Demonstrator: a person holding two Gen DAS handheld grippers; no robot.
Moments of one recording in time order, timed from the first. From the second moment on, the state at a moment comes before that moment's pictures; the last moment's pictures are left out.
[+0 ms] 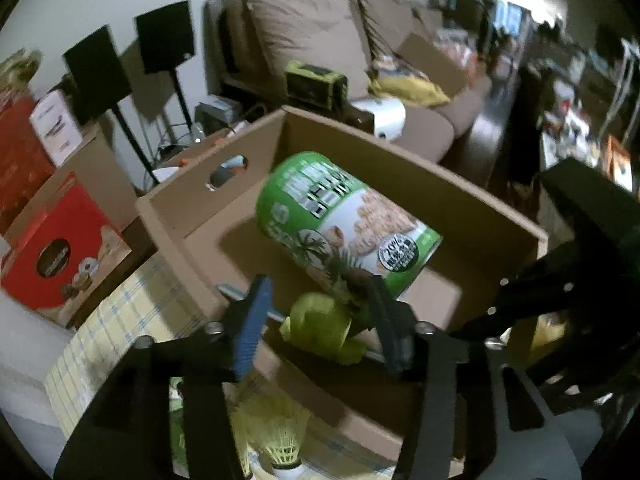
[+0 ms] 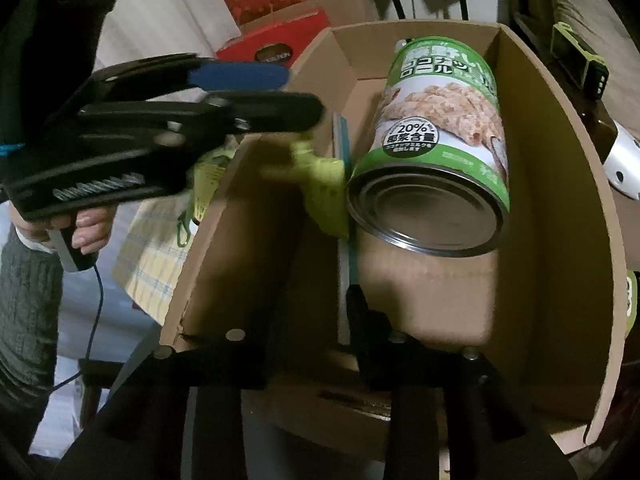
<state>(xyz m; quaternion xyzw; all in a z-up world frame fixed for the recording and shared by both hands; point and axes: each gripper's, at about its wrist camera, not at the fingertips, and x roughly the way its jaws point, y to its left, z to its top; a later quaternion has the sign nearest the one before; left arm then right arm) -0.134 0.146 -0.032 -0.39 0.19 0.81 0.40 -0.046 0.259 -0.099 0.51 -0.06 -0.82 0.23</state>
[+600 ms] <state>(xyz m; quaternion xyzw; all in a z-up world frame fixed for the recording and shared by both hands) -0.109 0.055 -0.030 -0.39 0.11 0.87 0.28 -0.042 0.227 -0.078 0.48 -0.03 -0.84 0.24</state>
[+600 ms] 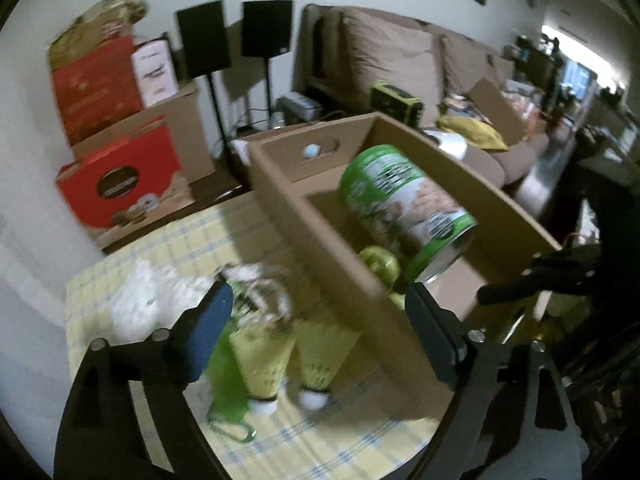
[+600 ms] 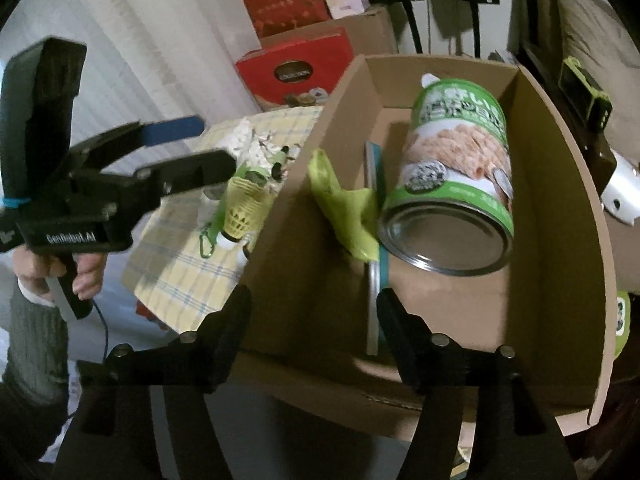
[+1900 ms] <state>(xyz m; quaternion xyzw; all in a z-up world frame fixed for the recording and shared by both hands) -0.084 -0.088 -0.110 -0.45 -0.04 0.88 0.14 -0.111 0.098 -0.054 0.46 -0.04 -0.84 0.28</state>
